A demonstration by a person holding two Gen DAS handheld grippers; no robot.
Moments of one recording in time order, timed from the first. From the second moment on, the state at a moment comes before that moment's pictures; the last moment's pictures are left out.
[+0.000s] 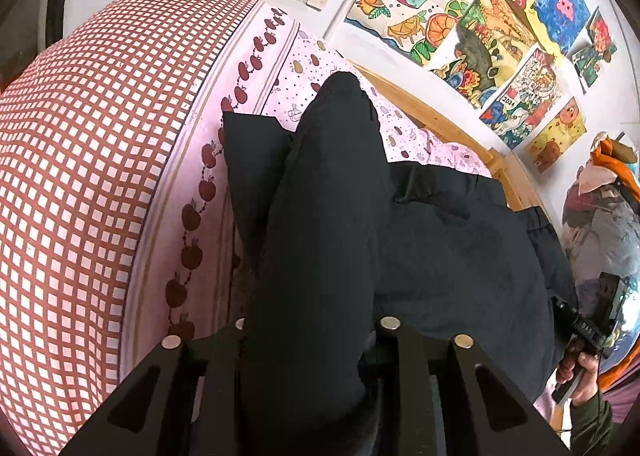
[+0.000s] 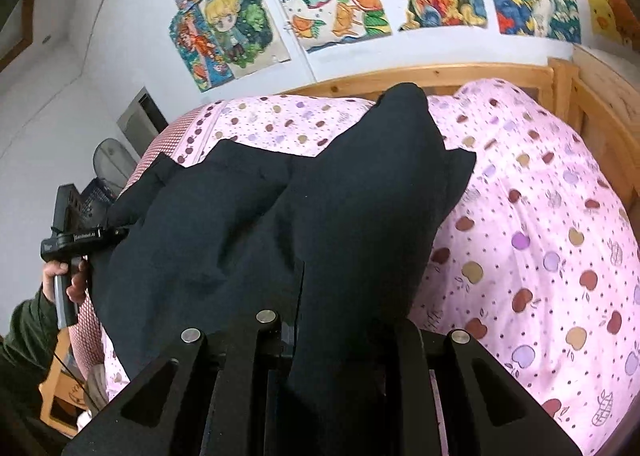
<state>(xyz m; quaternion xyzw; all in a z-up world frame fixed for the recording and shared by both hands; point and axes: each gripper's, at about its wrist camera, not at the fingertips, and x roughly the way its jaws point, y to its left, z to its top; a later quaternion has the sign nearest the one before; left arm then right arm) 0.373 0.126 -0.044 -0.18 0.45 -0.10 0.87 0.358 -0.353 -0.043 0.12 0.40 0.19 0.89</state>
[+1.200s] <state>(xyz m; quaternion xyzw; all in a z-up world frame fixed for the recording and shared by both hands) 0.249 0.064 0.071 -0.03 0.28 0.00 0.96 0.273 -0.304 0.080 0.04 0.27 0.03 0.96</state>
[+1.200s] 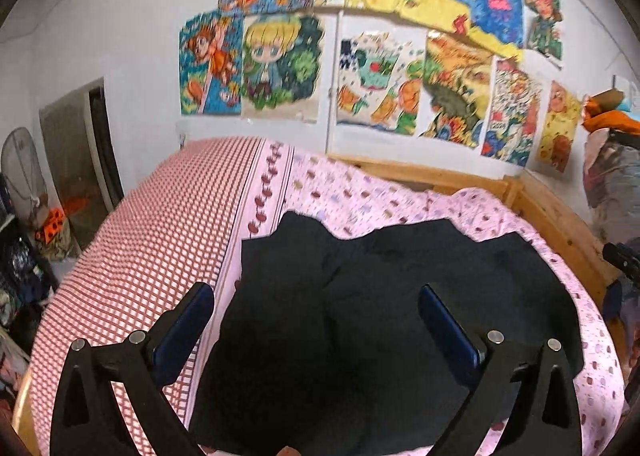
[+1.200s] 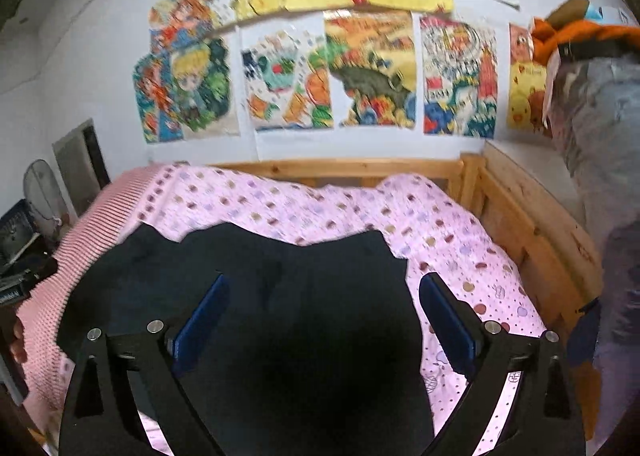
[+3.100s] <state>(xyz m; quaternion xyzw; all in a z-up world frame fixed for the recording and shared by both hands) -0.022 0.034 0.075 0.02 0.18 -0.03 0.98 -0.012 -0.221 0.077 0.03 0.15 0.06 0.99</state>
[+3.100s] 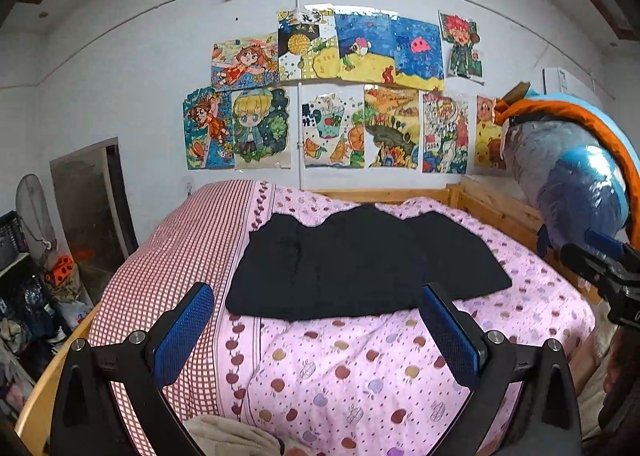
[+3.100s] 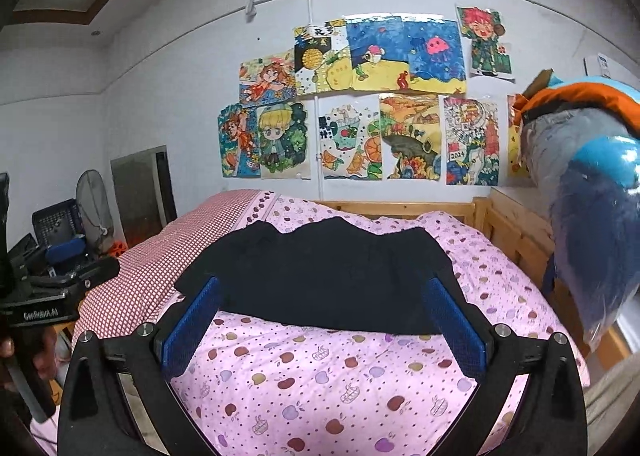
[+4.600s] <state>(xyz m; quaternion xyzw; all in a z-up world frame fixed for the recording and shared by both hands) -0.016 0.049 0.015 0.02 0.18 0.01 0.98 -0.002 -0.204 0.009 0.01 0.19 0.04 0.98</state>
